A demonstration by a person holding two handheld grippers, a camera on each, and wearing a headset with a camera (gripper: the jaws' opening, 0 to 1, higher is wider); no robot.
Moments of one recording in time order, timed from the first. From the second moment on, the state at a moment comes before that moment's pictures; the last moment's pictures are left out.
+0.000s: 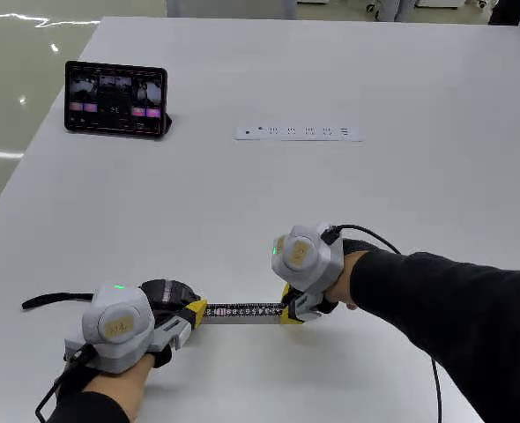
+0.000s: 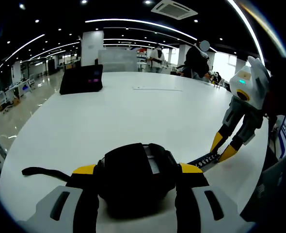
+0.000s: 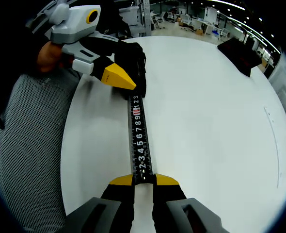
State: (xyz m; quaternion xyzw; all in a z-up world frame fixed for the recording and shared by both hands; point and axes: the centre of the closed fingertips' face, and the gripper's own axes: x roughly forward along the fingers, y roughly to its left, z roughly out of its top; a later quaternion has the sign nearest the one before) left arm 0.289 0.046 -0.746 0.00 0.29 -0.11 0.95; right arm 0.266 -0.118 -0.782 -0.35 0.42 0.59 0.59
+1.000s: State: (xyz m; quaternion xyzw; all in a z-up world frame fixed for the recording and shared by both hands) left arm 0.288 0.045 -0.746 -0.01 0.29 -0.11 0.95; right arm 0.266 -0.096 -0.781 -0.34 0.42 0.59 0.61
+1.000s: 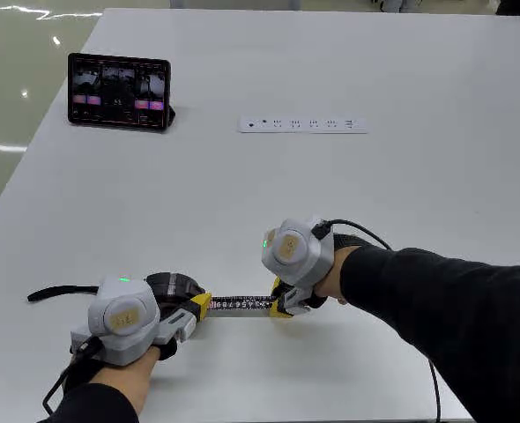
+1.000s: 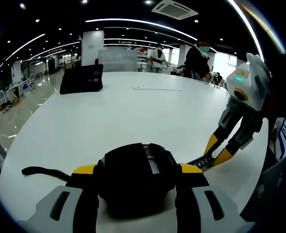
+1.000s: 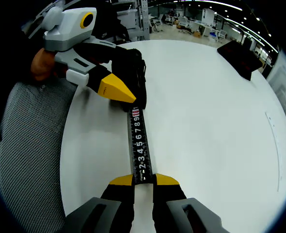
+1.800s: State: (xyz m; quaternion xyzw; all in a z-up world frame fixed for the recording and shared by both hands) left arm 0.288 0.045 -0.746 -0.01 0.29 -0.11 0.95; right arm 0.267 -0.086 -0.781 -0.32 0.41 0.60 0.61
